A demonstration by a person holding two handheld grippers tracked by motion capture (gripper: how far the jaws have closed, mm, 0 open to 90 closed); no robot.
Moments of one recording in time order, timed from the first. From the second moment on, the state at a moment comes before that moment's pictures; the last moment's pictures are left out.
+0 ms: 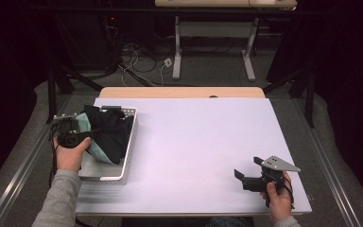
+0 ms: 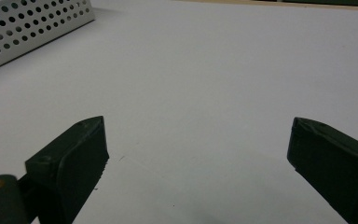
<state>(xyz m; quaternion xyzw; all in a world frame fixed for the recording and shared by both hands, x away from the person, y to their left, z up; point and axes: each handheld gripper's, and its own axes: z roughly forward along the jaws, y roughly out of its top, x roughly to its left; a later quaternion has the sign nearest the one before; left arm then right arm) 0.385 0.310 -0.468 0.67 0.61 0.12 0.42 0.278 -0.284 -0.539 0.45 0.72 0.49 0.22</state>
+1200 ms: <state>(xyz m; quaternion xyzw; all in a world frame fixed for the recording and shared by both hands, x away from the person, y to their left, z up) 0.353 0.313 -0.459 0.62 0.58 0.20 0.49 0.278 -0.283 -0.539 0.44 0.72 0.49 0.22</state>
